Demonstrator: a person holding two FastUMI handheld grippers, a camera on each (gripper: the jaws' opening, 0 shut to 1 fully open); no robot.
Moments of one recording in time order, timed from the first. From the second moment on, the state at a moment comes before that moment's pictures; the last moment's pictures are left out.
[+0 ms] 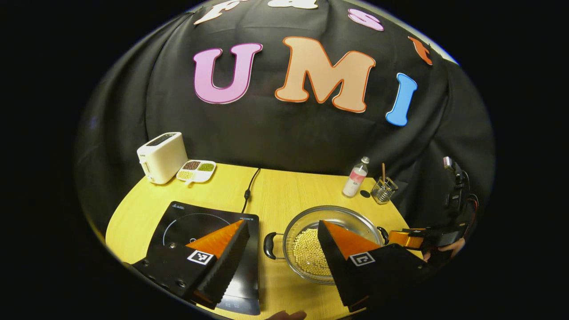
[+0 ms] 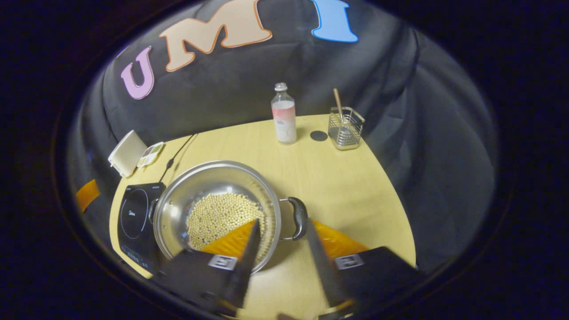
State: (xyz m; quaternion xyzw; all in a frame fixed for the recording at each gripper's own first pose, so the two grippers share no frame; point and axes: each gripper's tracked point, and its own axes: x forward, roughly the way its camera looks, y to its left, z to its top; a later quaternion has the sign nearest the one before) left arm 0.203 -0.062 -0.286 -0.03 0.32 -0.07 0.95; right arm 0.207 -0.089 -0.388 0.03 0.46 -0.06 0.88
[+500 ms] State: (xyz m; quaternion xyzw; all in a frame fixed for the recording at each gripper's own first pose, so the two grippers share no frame) left arm 0.218 -0.069 -0.355 0.00 0.38 -0.08 0.92; right arm 0.222 -0.100 -0.428 0.01 0.49 -0.07 0.87
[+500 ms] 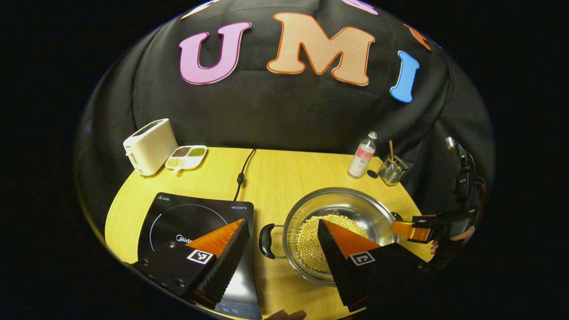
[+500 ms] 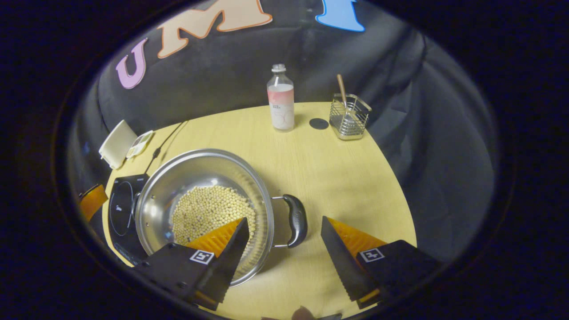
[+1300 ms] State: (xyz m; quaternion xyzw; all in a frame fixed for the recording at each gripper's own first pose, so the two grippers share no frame) left arm 0.207 -0.068 -0.467 0.00 0.51 -0.04 0.86; right arm 0.226 -0.102 -0.477 -0.02 0.55 -0.07 0.83
